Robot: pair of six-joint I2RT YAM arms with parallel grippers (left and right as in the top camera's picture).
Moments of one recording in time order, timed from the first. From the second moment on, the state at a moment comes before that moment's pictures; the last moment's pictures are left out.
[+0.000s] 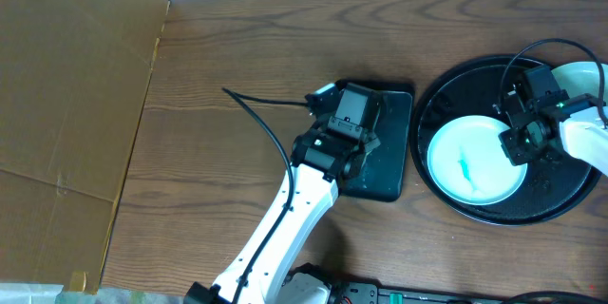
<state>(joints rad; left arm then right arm) -0.38 1.29 1.01 -0.83 -0.36 -0.82 0.38 1.82 1.04 -0.58 -0.10 -0.02</state>
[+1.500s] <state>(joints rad) -0.16 1.62 0.99 -0.57 -0.08 -0.51 0.38 1.82 1.04 -0.57 -0.06 0.00</state>
